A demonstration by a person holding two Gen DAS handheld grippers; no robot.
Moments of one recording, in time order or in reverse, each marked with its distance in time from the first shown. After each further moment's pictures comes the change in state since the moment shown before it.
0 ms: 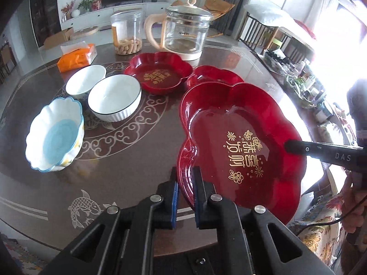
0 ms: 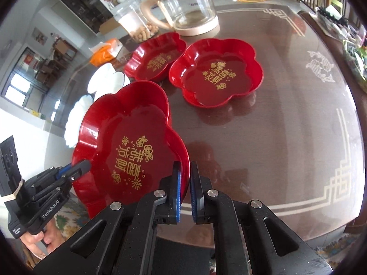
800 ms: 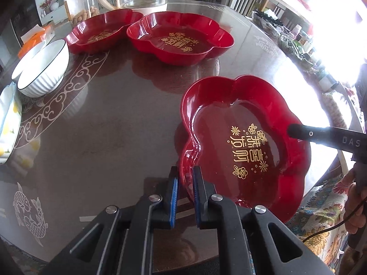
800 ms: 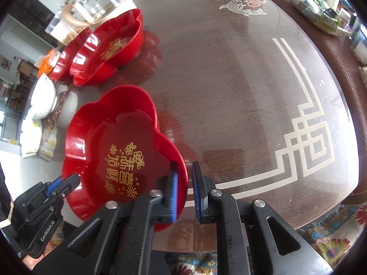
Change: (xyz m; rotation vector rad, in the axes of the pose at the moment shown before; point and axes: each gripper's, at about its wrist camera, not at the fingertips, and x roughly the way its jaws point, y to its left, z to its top) left arm 0.123 -0.075 -0.025 0.046 0.153 -0.031; right arm 0.034 -0.133 -0.045 0.204 0.020 -0.150
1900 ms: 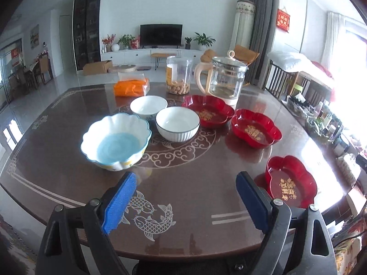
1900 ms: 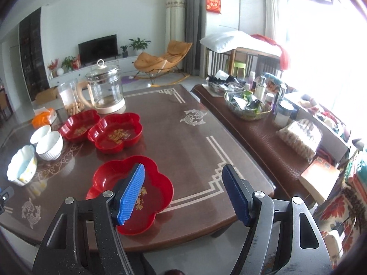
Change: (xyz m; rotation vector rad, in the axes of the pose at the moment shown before) left arm -0.189 0.130 -0.082 -0.155 -0.526 0.214; right arm -0.152 0.094 -0.104 -0.054 -0.685 -0.347
